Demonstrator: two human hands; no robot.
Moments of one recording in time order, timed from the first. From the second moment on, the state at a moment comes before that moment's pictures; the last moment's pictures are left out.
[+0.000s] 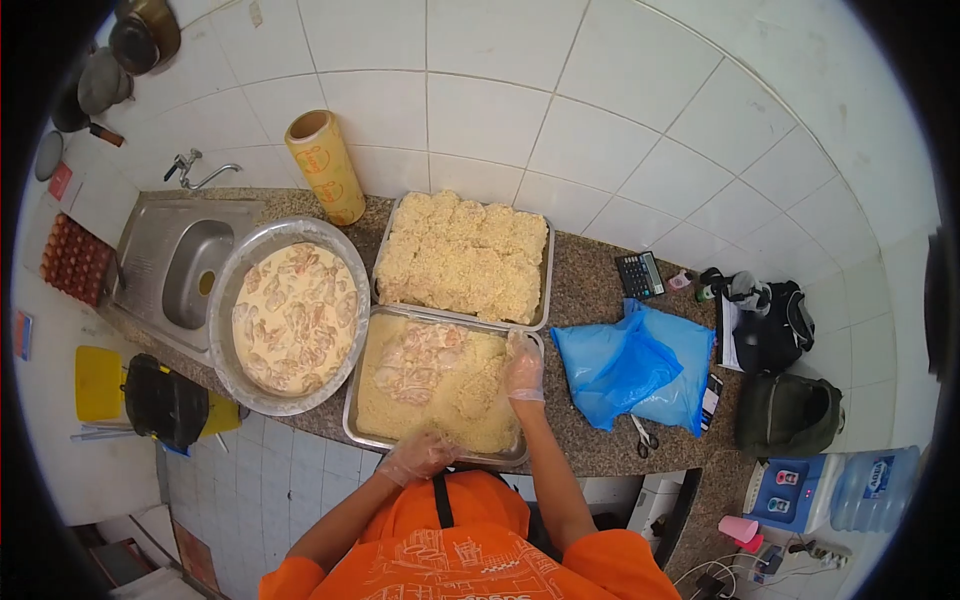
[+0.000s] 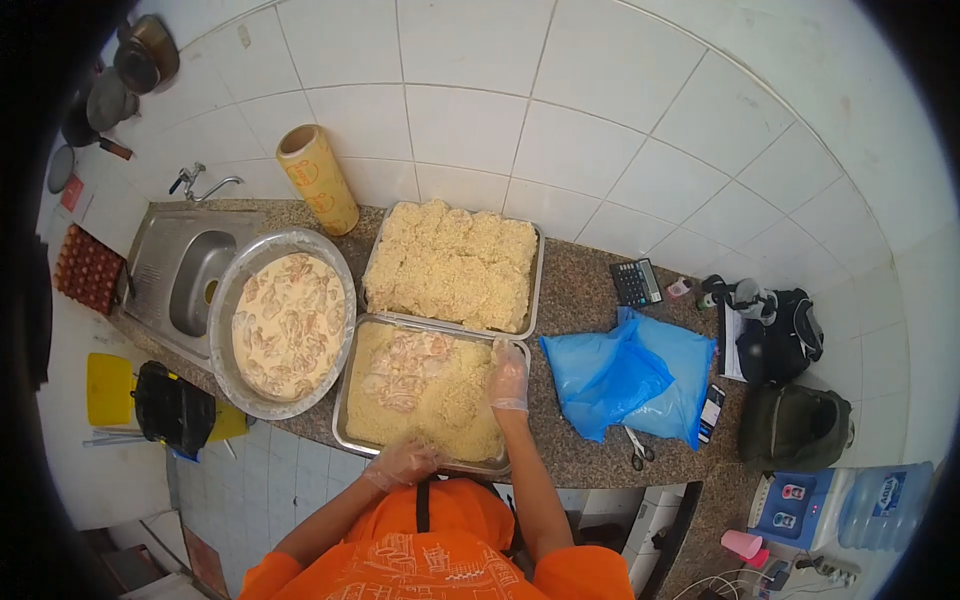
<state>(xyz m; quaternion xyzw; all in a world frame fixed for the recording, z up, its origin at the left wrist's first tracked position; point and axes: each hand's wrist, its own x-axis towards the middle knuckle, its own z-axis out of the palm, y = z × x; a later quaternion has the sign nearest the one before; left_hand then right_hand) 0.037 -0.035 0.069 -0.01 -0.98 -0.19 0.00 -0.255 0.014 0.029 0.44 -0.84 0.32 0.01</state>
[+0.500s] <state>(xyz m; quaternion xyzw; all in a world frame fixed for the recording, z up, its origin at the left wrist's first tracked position) 0.039 -0.044 0.070 -0.03 -0.98 -0.21 -0.01 -0.259 0.023 0.055 0.48 -0.84 0.21 -0.15</state>
